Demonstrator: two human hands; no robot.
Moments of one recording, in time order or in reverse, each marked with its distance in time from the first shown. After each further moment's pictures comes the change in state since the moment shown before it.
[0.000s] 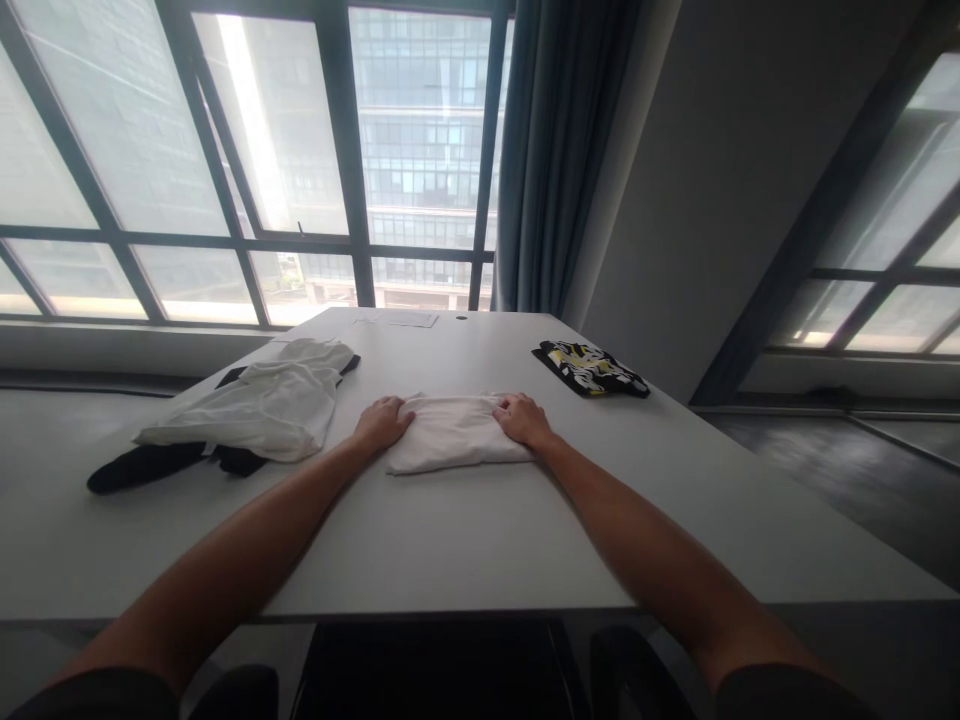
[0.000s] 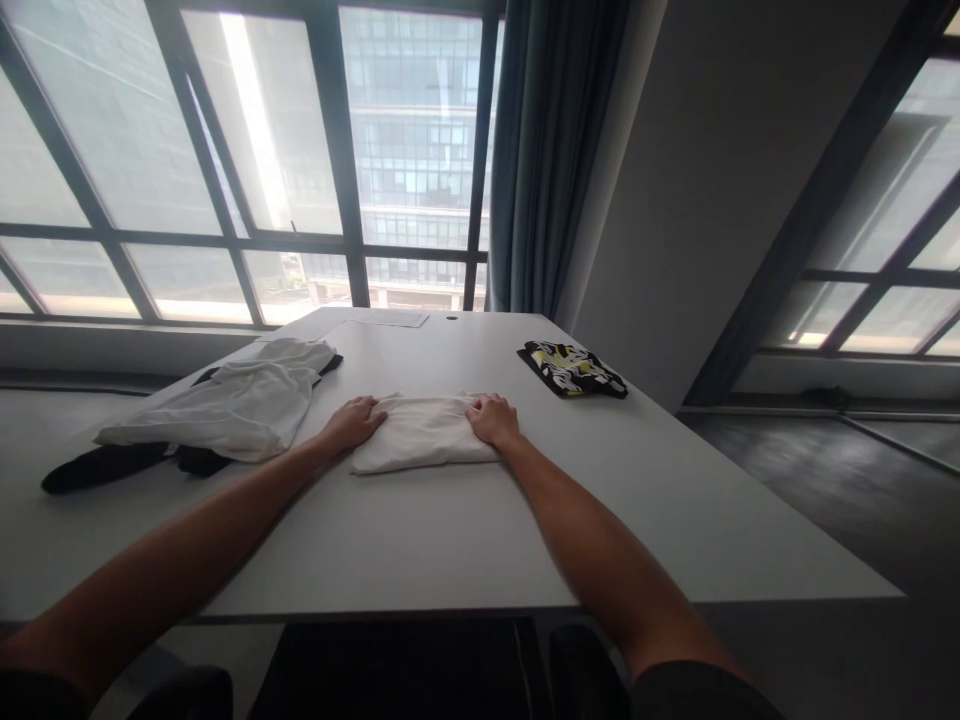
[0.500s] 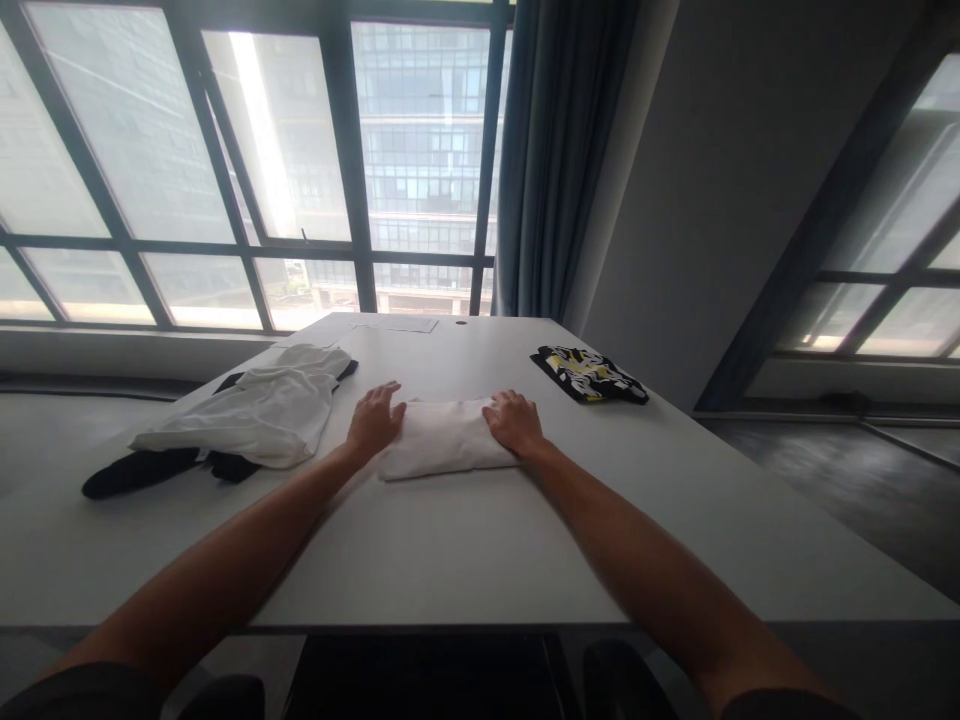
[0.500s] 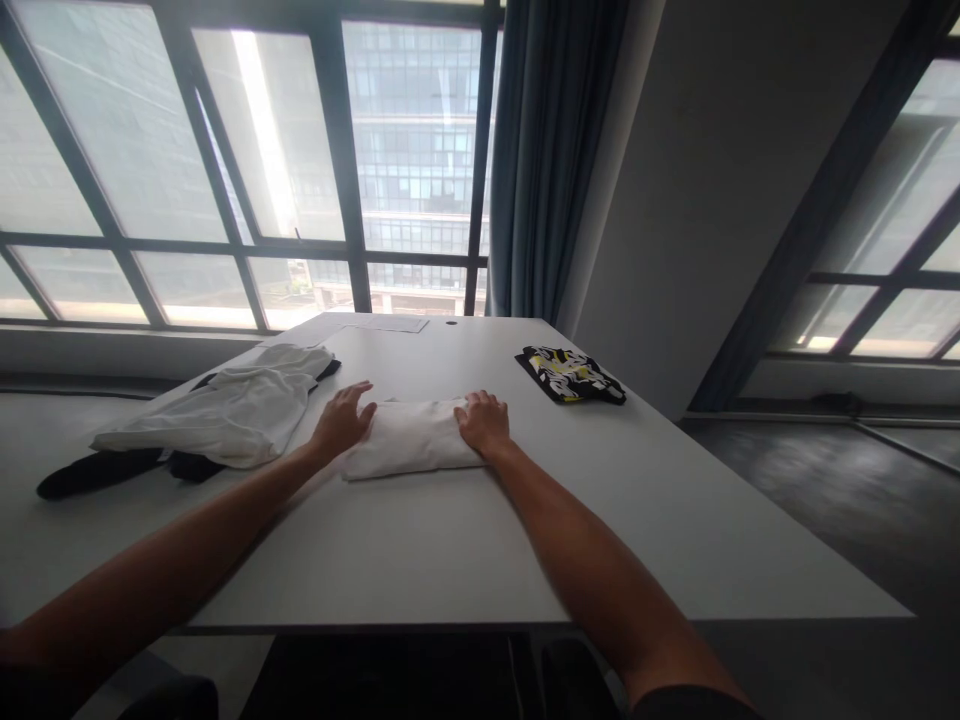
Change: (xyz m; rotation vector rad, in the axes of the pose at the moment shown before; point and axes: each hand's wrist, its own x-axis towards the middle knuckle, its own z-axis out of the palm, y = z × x) left_hand -0.017 0.028 -0.023 -0.066 0.327 0.087; right_hand -0.007 -0.015 -0.011 0.009 0.100 -0.103
